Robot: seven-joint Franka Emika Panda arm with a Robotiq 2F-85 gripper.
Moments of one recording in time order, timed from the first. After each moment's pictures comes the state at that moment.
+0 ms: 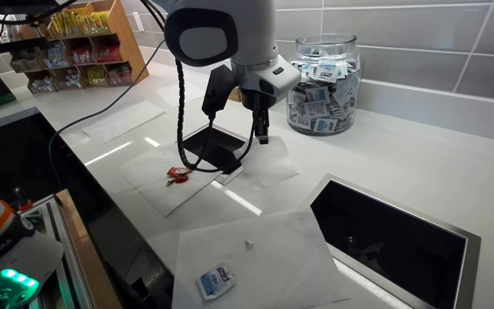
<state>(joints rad) -0.26 0.24 -0.21 -2.08 0.31 2.38 0.13</state>
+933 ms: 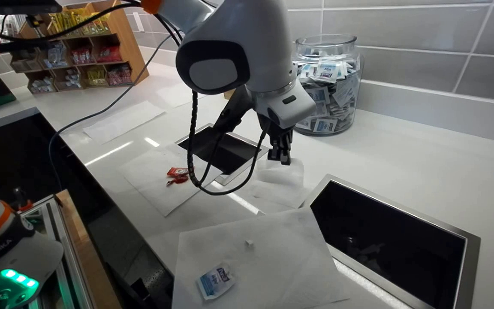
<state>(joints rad) -0.30 0.33 -0.25 -2.07 0.35 2.53 0.32</state>
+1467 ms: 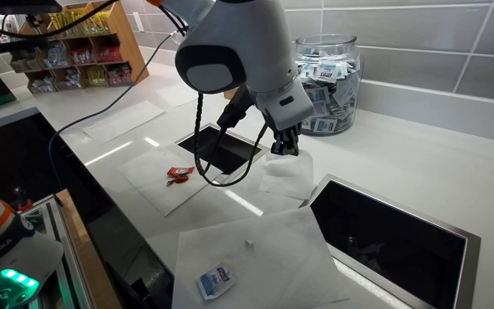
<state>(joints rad) -0.32 0.33 -0.22 -2.07 0.54 2.62 0.33</state>
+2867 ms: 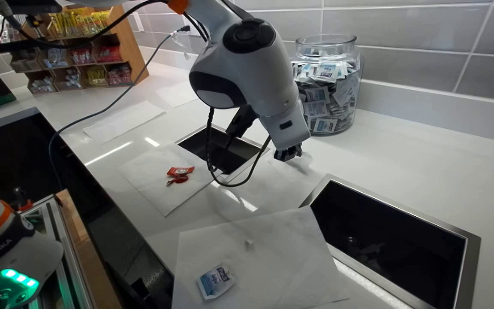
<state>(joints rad) -0.31 0.42 -0.19 -2.02 0.88 2.68 0.18</state>
